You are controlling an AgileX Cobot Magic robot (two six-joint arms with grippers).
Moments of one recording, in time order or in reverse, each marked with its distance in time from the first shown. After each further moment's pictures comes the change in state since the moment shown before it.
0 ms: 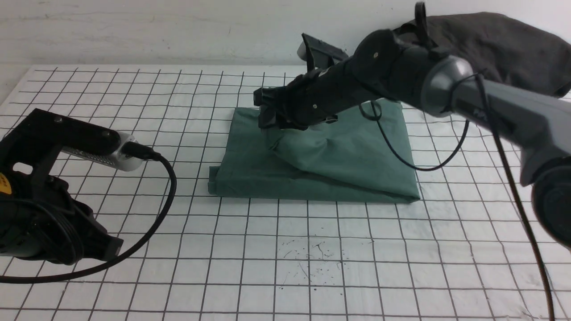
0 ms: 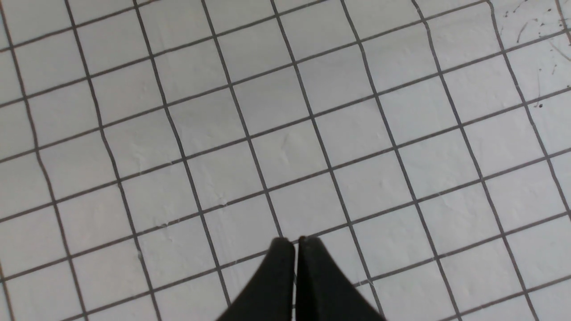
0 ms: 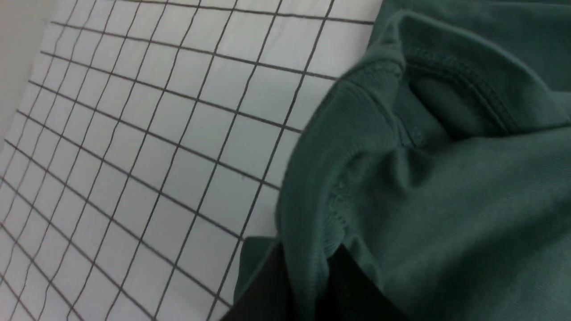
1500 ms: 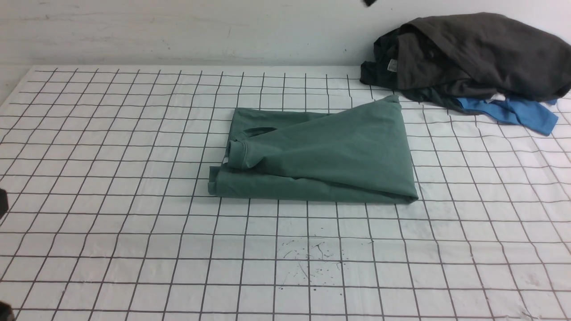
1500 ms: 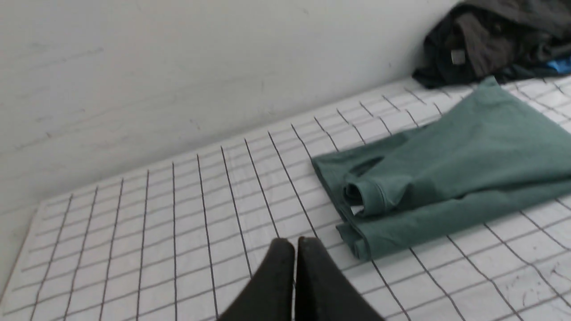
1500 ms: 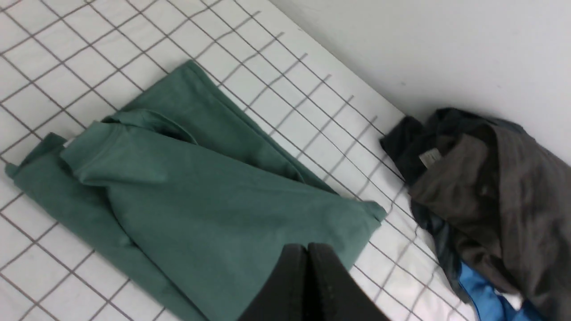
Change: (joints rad) right arm 0.067 -0.594 -0.076 -0.971 0.553 0.053; left arm 0.000 -0.792 0.396 -0.004 -0.529 0.105
